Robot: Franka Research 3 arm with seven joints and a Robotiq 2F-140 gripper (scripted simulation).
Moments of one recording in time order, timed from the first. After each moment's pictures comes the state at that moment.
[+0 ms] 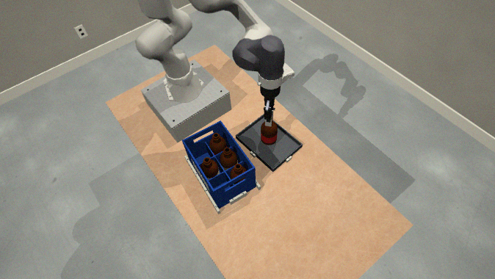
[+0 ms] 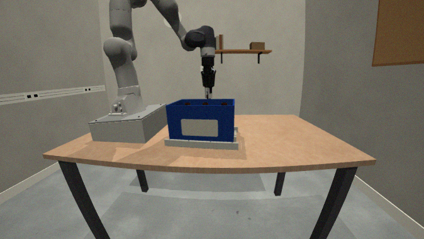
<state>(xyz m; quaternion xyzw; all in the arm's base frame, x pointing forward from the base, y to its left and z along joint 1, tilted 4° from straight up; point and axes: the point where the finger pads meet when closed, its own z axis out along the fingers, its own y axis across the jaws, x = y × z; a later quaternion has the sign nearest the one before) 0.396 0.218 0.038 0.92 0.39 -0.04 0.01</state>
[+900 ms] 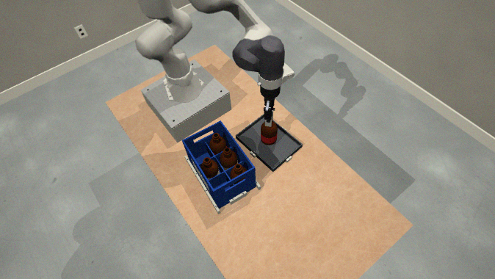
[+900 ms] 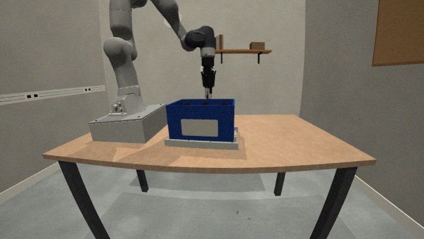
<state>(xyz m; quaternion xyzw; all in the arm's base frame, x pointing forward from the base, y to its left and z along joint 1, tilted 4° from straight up) 0.396 0.218 0.037 0.92 0.39 -0.04 0.01</state>
